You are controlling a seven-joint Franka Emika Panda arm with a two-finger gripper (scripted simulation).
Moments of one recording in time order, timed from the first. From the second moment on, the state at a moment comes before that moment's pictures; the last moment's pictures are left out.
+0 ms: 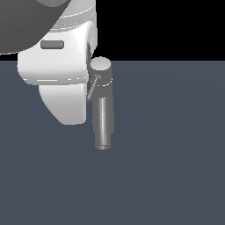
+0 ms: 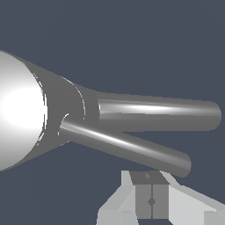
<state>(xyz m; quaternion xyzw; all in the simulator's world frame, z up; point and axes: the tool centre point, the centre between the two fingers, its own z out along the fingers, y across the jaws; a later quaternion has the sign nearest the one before) -0.145 0.071 0.225 -0.71 0.64 -0.20 0.22</state>
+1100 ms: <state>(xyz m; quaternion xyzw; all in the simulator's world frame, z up) -0.146 0.036 0.223 -0.71 0.63 -0.20 0.22</state>
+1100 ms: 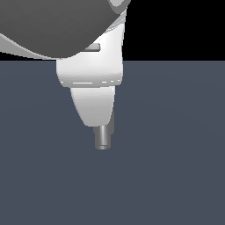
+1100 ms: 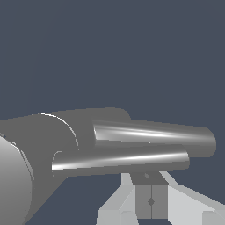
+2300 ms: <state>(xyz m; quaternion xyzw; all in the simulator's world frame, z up) -0.133 0.002 0.229 -0.72 0.63 -0.20 0.22</state>
